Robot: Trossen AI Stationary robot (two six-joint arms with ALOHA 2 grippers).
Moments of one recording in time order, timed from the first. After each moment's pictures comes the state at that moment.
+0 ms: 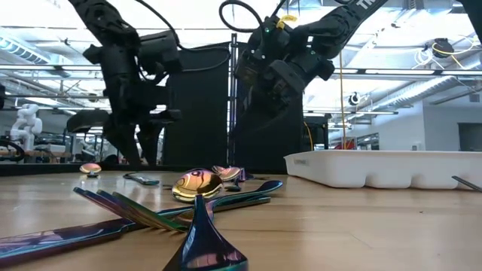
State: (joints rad) left arm 0.16 1.49 0.73 -0.48 0.05 0.74; right arm -0.15 1.86 1.14 -0.08 -0.36 -0.14
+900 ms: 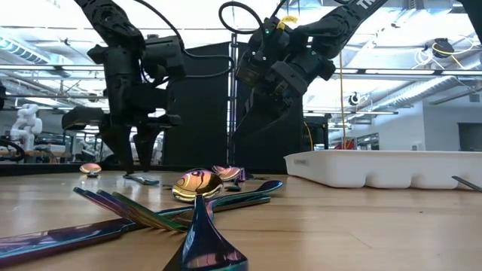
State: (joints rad) left arm 0.16 1.52 0.76 -0.55 0.10 0.75; right arm -0.15 1.86 1.15 -0.10 -0.36 -0.15
